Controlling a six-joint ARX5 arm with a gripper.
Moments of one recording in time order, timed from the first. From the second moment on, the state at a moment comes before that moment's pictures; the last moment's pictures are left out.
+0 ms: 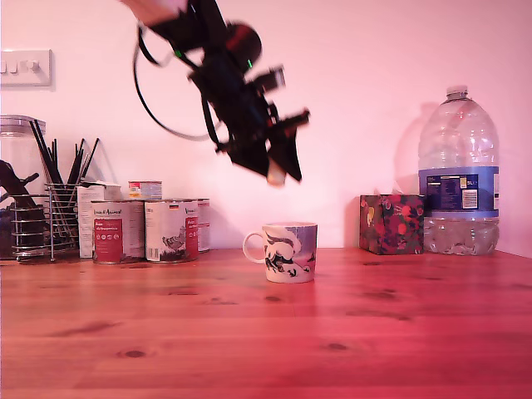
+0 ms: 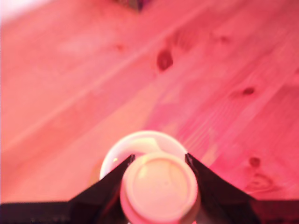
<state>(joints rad) -0.52 2.37 2.28 -0.74 0.25 0.08</state>
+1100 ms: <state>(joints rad) -0.55 2.38 2.28 -0.76 0.26 0.08</state>
